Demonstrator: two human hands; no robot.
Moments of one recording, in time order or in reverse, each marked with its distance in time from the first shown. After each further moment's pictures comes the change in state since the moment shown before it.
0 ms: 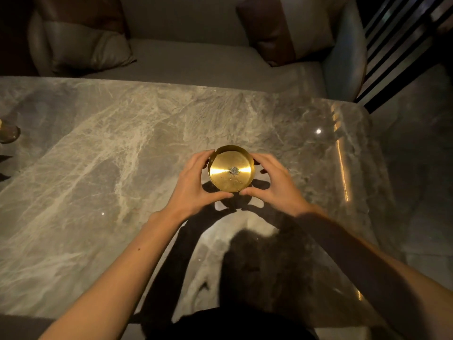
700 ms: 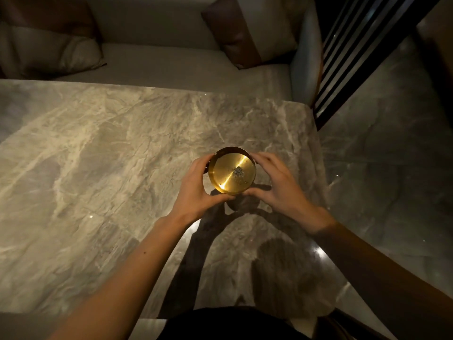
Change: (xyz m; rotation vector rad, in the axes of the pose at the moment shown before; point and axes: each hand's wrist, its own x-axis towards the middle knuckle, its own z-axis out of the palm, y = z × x) left_hand 0.022 0.125 0.168 -0.070 0.068 -0.009; right_hand -0.089 0.075 -0.168 -0.118 0.017 -0.071
